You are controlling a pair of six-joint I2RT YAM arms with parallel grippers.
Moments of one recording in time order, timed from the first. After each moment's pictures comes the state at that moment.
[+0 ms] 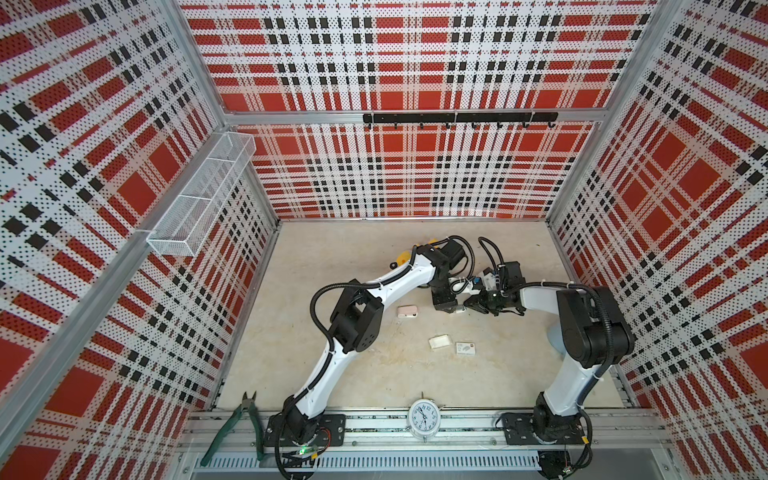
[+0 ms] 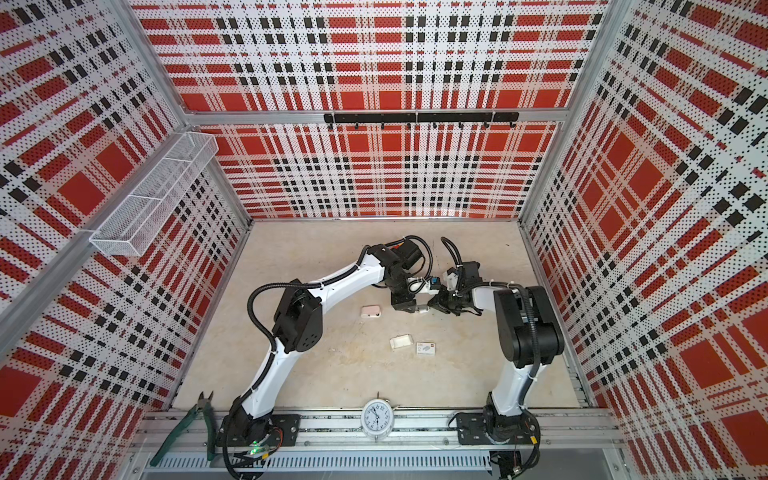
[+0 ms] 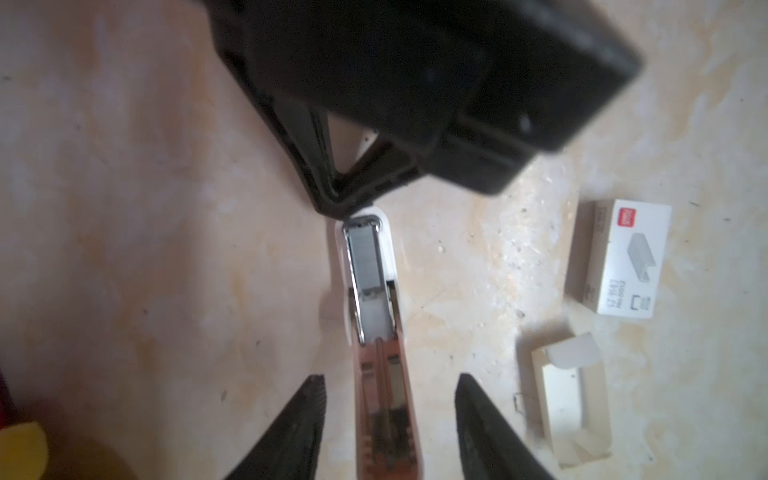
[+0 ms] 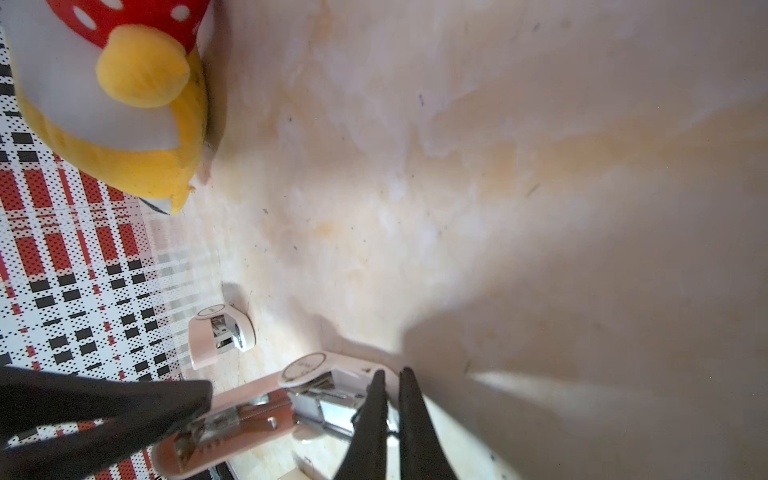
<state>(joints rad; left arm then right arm) -0.78 2.33 2.10 -1.09 0.28 0.74 0.14 1.81 0.89 -0.16 -0.61 0.48</state>
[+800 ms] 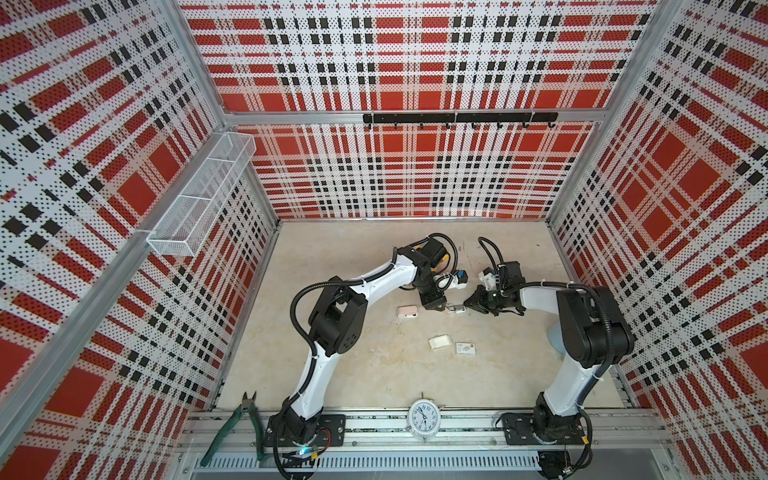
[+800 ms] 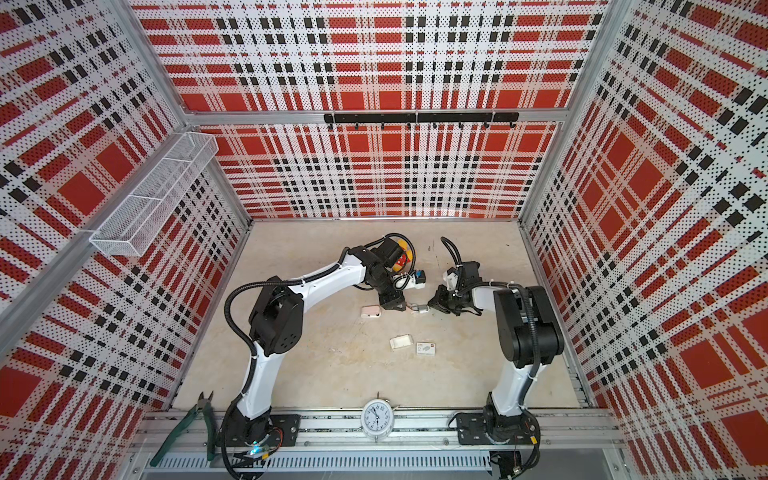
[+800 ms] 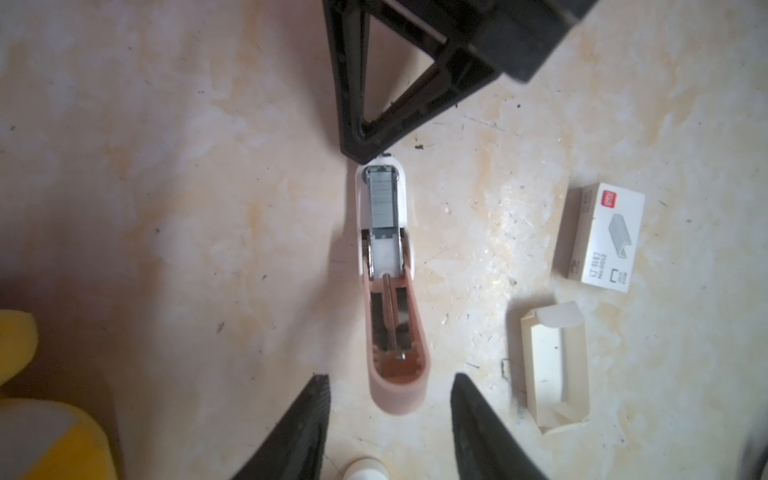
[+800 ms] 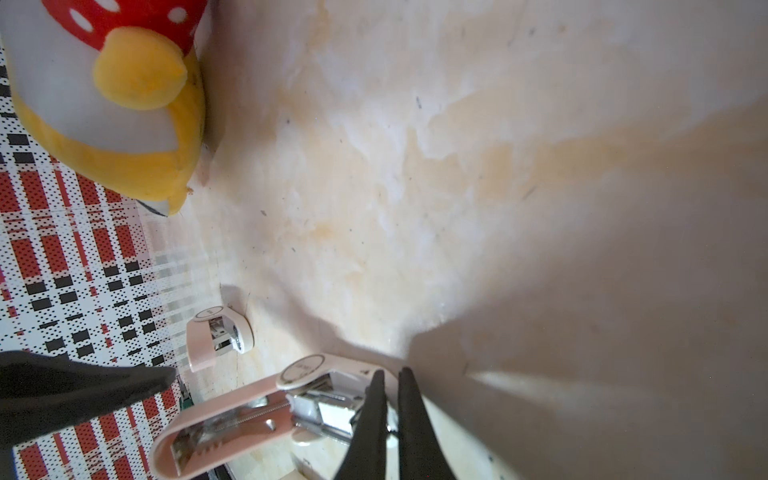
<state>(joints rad) -0.73 2.19 1.84 -0.89 0.36 0.65 0.14 1.81 0.89 -0.17 -0.60 0.48</state>
